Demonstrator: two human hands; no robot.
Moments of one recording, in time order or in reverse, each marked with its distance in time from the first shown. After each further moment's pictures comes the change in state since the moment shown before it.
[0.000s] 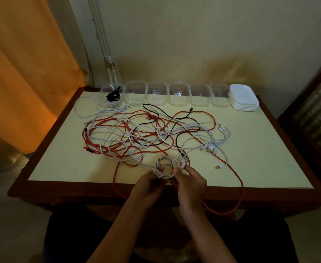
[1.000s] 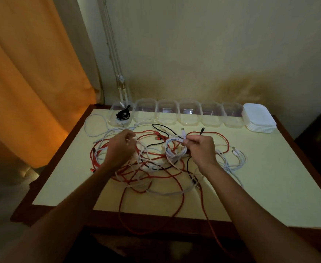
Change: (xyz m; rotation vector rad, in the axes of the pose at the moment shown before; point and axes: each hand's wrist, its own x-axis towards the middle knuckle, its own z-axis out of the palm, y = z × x) left_hand 0.067 0.177 0.027 1.561 0.248 1.117; right_hand 0.141 -0.082 0.063 -0.492 -0.216 -0.341
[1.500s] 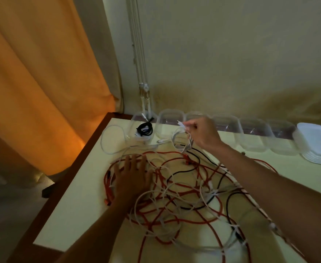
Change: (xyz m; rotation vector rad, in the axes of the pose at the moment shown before) left_hand 0.040 -0.105 0.039 0.719 -0.307 -0.130; right_hand 0.152 -0.049 0.112 -0.369 -0.254 -0.381
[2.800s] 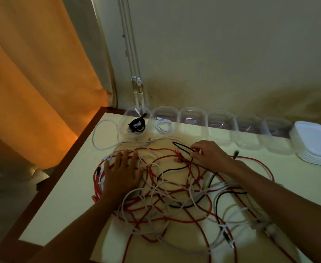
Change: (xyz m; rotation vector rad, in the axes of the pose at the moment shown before) left_hand 0.005 -0.003 0.005 -0.048 0.064 0.026; right_hand -0.028 0.096 -0.004 -0.291 -0.378 -0.121
